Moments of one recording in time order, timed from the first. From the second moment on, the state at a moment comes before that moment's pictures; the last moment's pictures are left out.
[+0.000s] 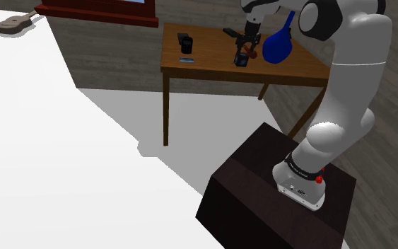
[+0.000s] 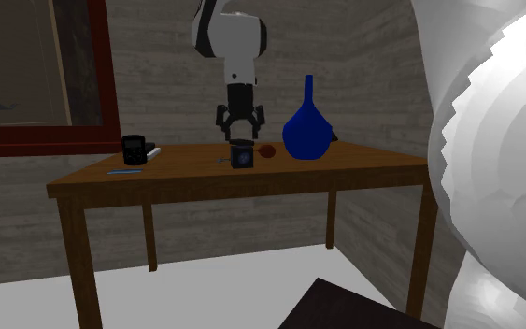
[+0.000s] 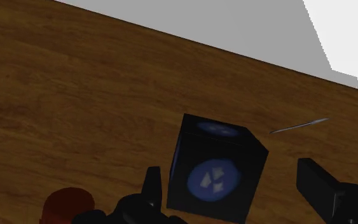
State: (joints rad) arm -0.30 0.45 -0.35 -1.48 0.14 1.88 -0.28
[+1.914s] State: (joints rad) arm -0.31 0.47 -0.35 -1.44 0.15 1.86 -0.27
